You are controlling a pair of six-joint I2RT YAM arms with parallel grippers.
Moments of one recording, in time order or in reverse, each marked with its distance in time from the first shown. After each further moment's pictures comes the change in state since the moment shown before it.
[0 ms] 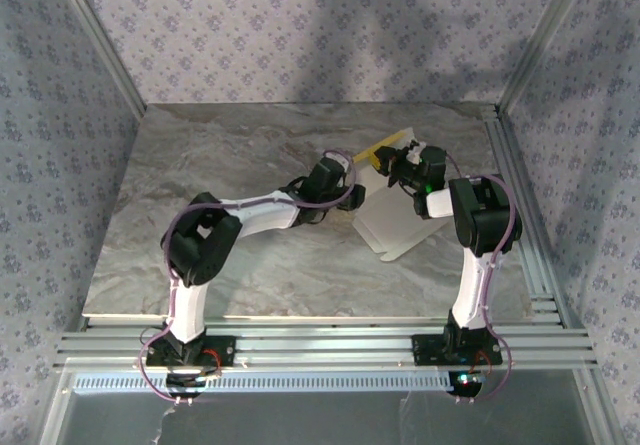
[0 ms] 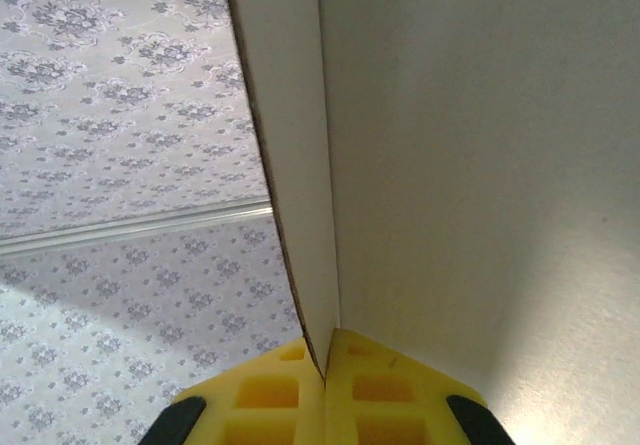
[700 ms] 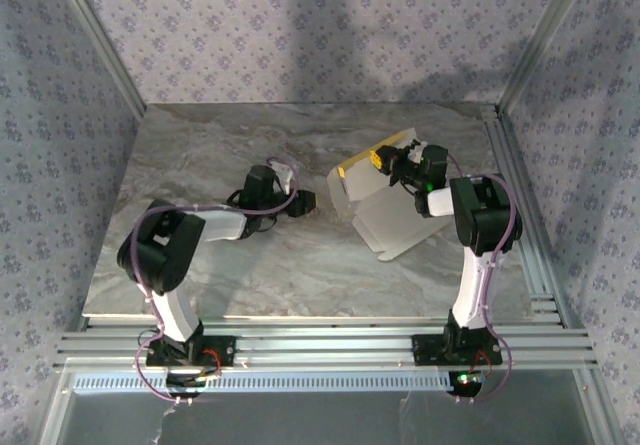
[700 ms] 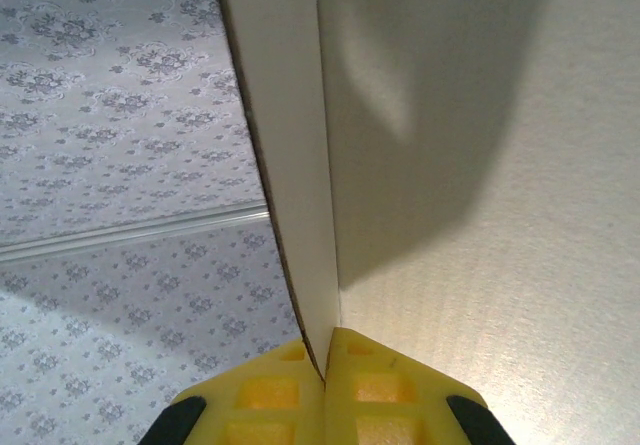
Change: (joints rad) left arm 0.312 -0.150 -0.430 0.360 0.501 0.017; right arm -0.014 0.005 0.017 -0.020 -0.009 0.001
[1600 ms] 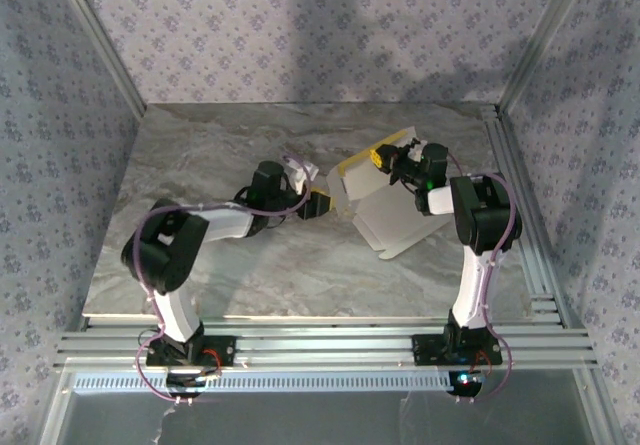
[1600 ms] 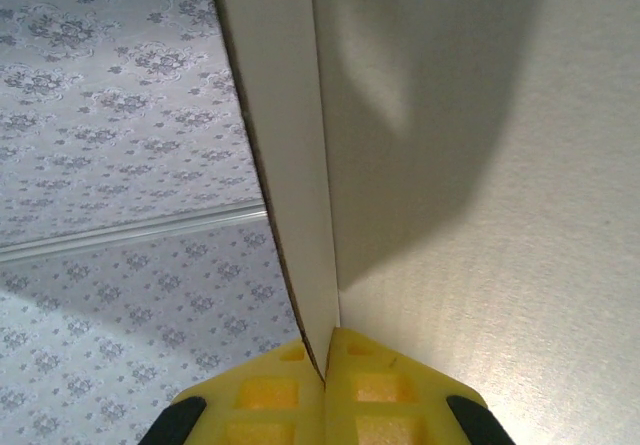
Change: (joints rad) left arm -0.048 -0.043 0.031 0.020 0.120 0.131; right arm -0.006 0.010 0.020 -0.012 -0.014 0.003
